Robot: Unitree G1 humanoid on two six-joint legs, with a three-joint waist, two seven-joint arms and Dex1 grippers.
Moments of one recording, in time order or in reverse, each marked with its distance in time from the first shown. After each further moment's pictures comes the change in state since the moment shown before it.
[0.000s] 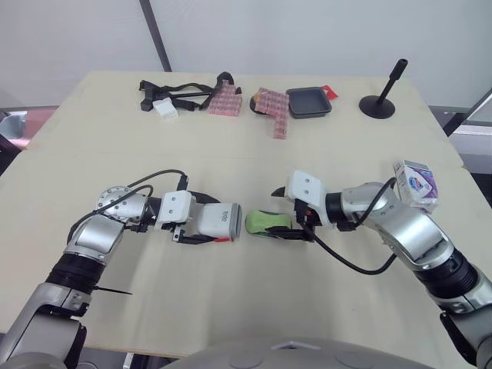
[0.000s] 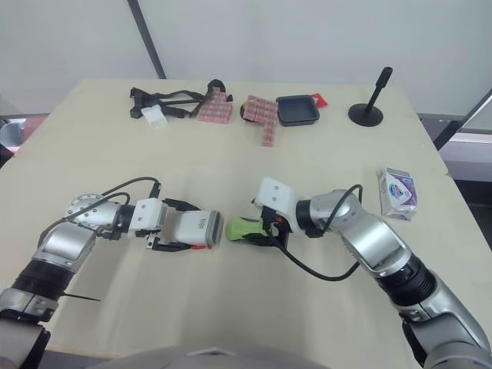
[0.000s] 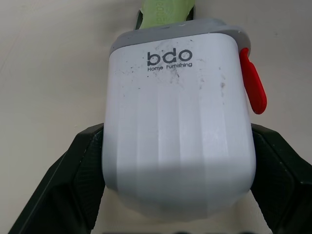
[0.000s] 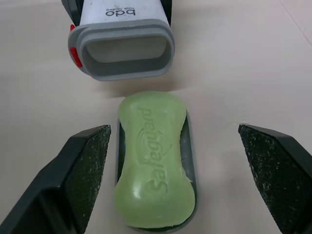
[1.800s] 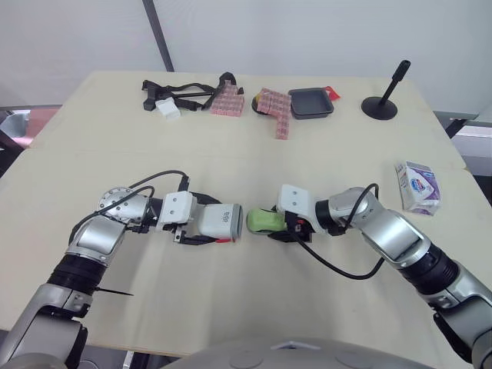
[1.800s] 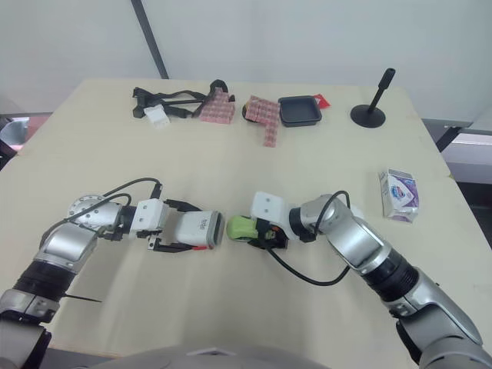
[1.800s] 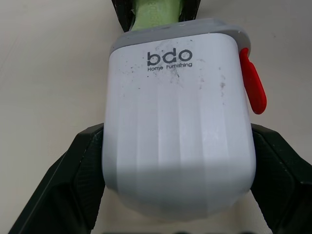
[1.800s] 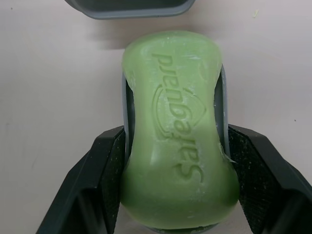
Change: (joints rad) left arm 0.005 -0.009 -0.002 -0.006 0.000 0.004 0.005; right arm -0.017 0.024 0.108 0.137 -0.132 -0.071 0.069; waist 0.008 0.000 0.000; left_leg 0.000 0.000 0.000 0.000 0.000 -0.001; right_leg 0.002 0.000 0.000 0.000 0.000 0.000
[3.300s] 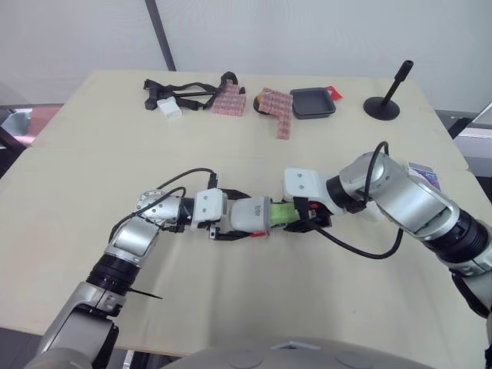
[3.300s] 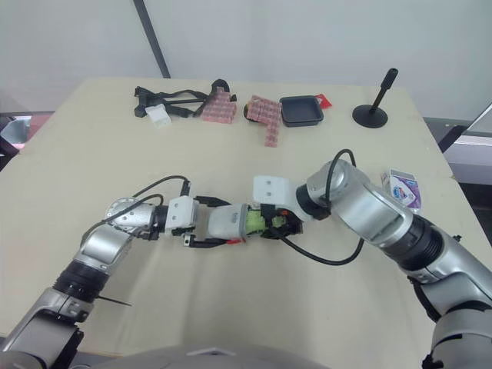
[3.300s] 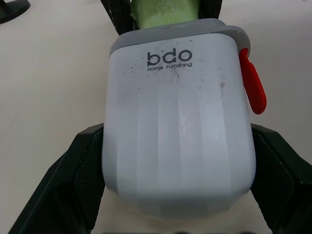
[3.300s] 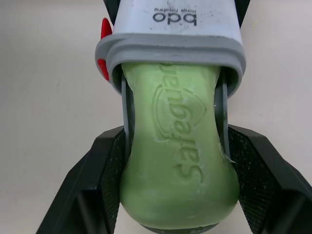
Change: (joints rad) left arm -0.027 -0.179 -0.080 -0.069 0.041 0.069 0.142; right arm -0.273 -0.157 0.066 -0.137 0.050 0.245 0.207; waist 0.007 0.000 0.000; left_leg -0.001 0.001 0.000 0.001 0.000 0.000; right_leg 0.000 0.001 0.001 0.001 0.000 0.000
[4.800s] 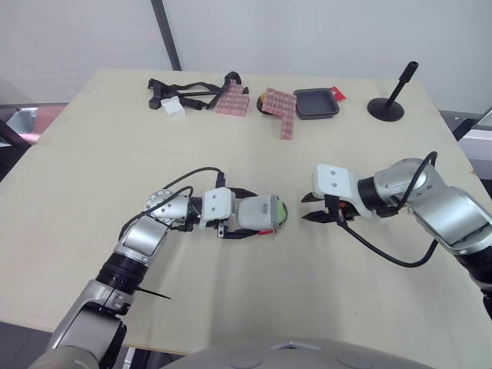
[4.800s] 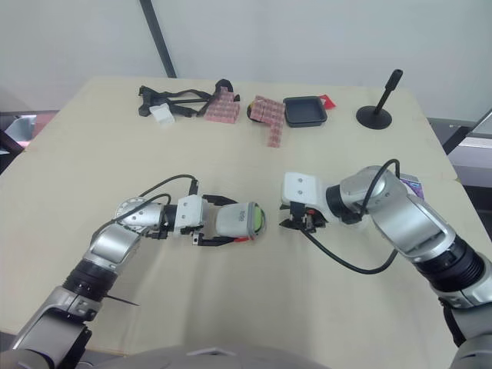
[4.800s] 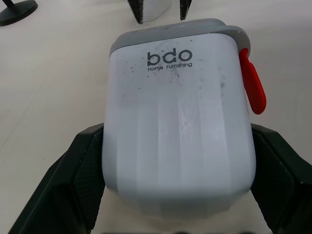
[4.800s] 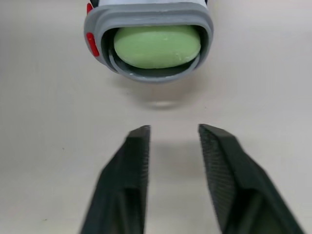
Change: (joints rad) left arm -0.019 -0.041 -0.008 0.002 0.034 0.013 0.023; right arm 0.235 -0.119 -0.230 -0.024 0.043 -0.204 -0.041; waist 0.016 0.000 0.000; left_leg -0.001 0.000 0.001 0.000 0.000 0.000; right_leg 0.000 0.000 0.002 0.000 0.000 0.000
